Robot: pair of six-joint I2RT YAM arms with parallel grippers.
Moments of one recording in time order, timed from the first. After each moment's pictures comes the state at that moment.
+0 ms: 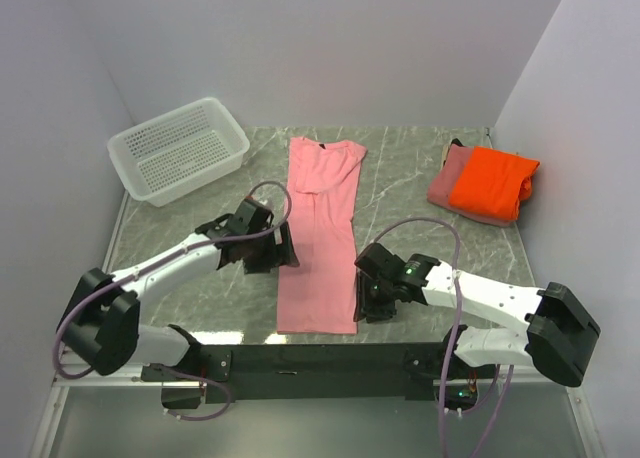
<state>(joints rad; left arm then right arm) -0.59 1.36 0.85 -0.44 0.14 -0.75 0.91 1.19 0.66 -0.69 -0.10 0.96</state>
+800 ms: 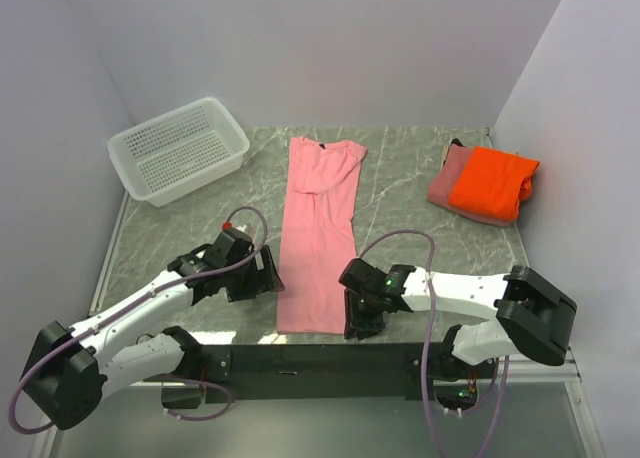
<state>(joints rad) -0.63 1.01 0.58 -0.55 0.11 -0.86 1.03 1.34 0.61 -0.56 -0.15 1.05</state>
